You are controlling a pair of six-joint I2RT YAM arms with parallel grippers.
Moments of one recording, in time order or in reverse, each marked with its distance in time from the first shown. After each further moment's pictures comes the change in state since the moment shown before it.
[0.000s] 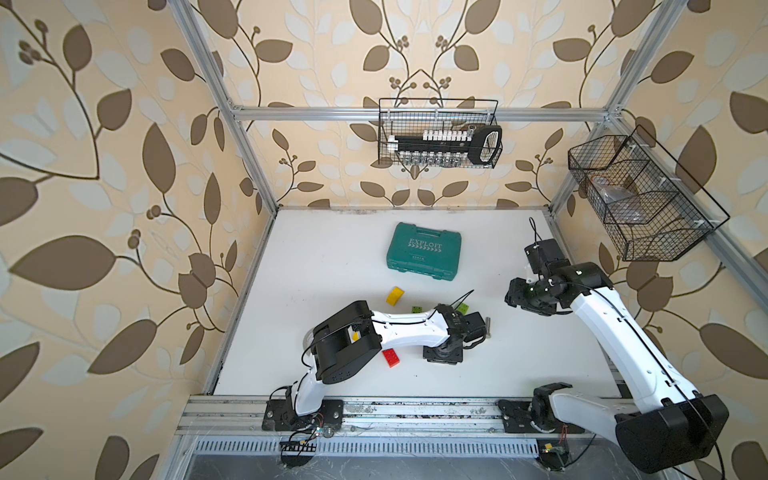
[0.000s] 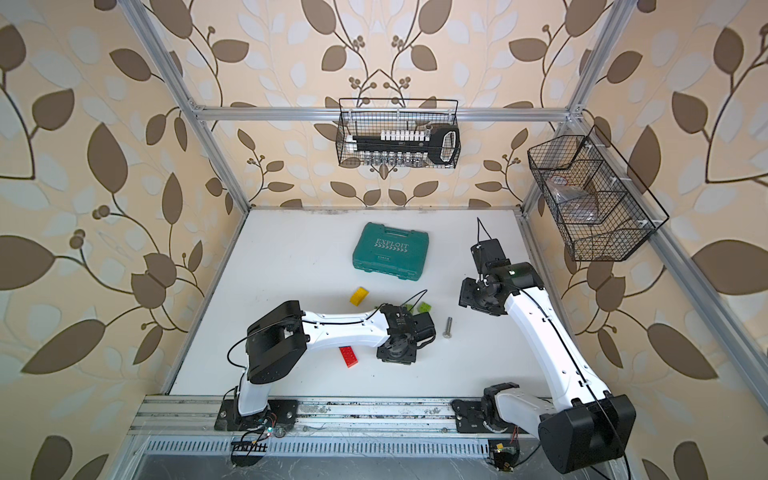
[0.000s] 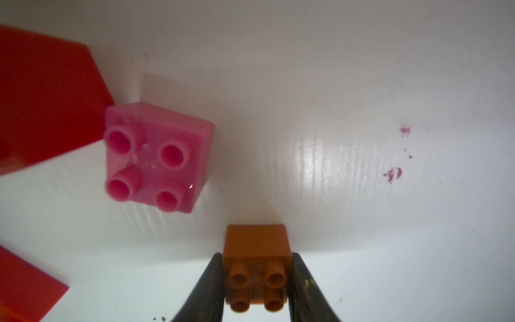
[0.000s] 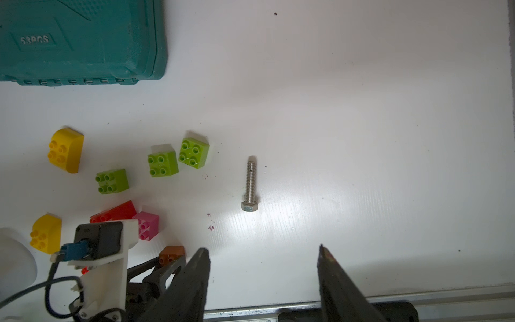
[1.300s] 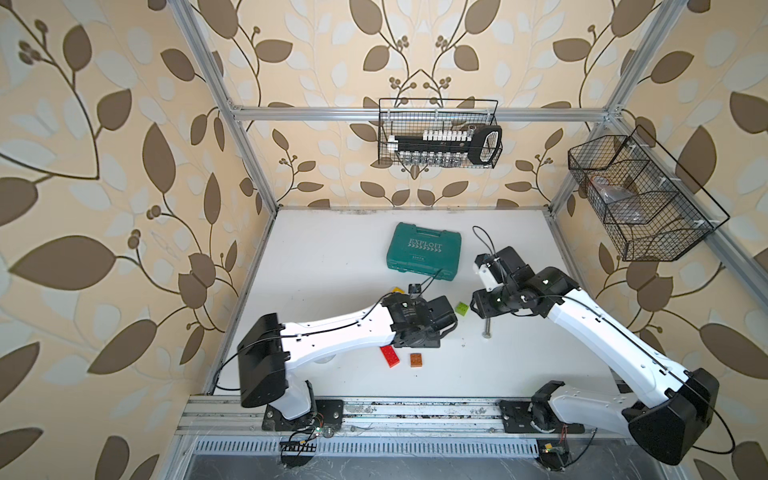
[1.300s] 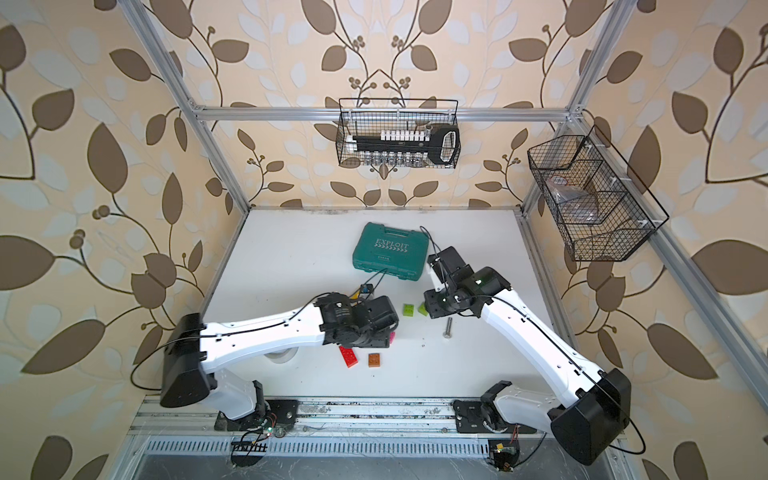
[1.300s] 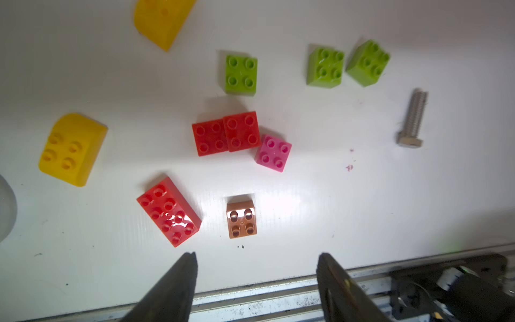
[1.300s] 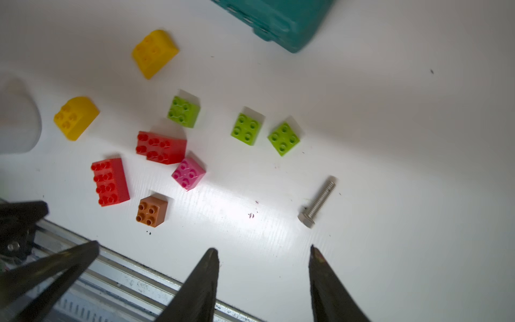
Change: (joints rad) left arm 0.071 -0.530 -0.155 -0.113 -0.174 0.003; right arm 0.418 0.042 -0.033 0.185 -0.020 -0.252
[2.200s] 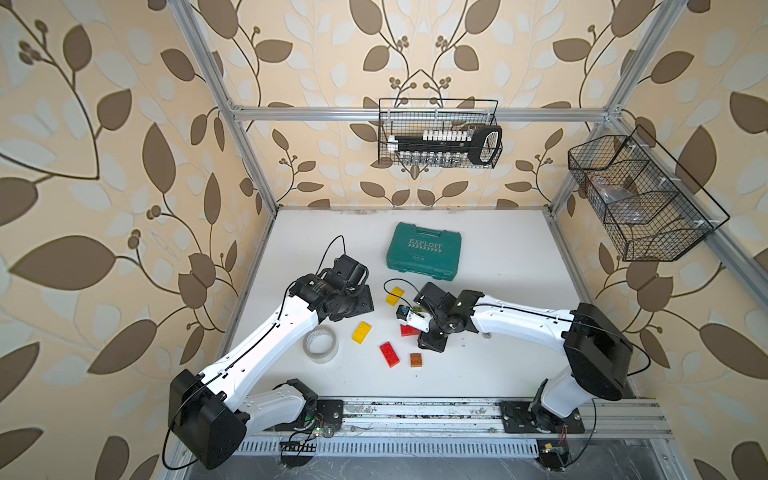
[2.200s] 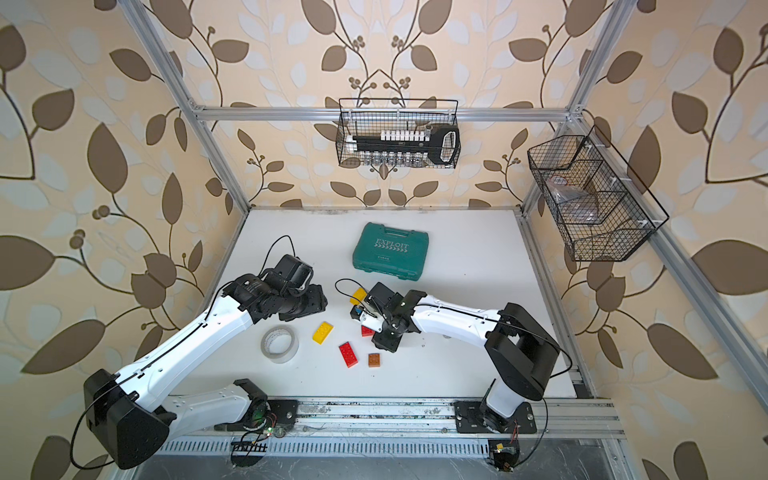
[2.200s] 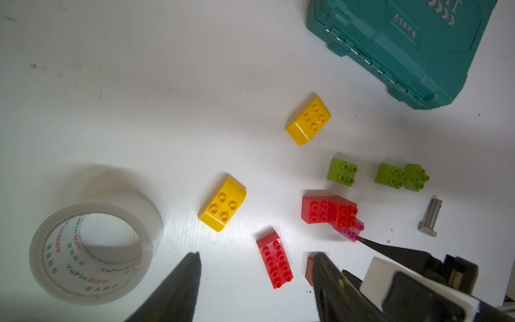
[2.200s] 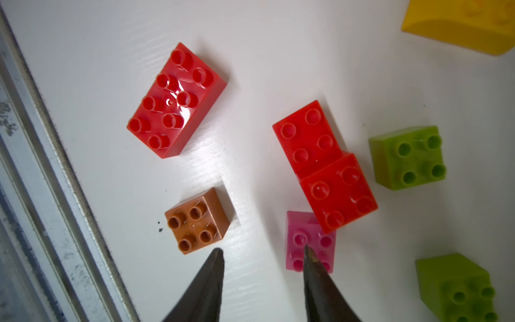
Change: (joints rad) left arm 0.587 -0.322 -0.256 0.035 0.187 0.338; right arm 0.303 0.431 -0.077 0.376 -0.122 -0.467
